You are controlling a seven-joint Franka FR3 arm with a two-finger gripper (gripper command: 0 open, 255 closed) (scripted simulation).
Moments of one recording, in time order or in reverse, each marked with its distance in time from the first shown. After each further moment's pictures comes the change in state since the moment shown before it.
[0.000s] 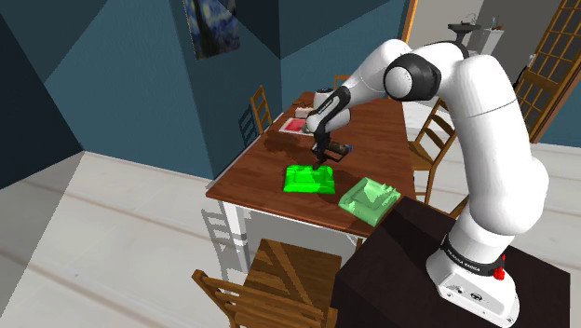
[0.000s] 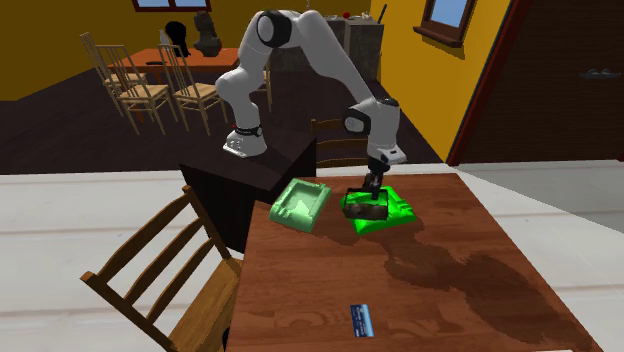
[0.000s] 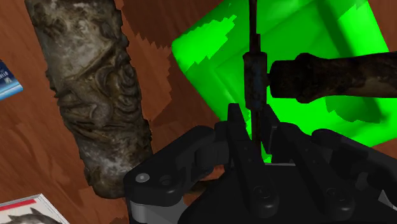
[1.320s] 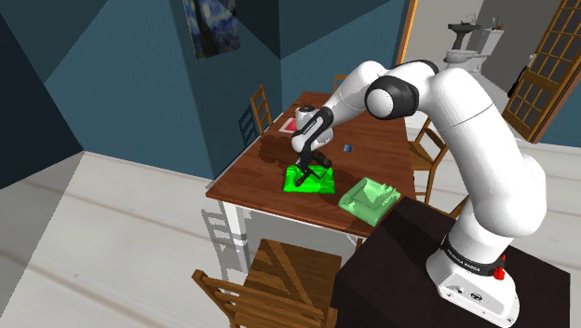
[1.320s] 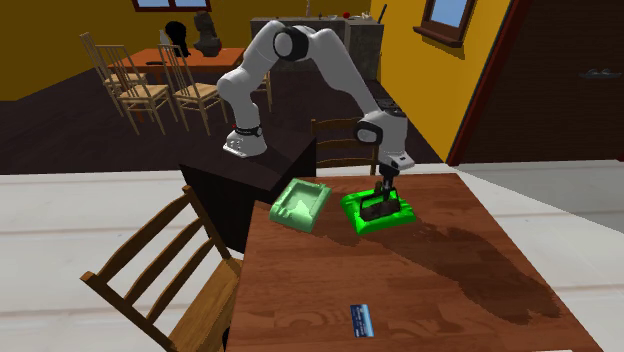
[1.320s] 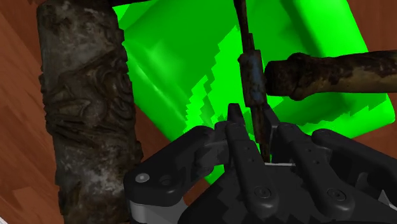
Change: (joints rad) arm 0.085 0.167 0.032 0.103 0.006 0.085 0.123
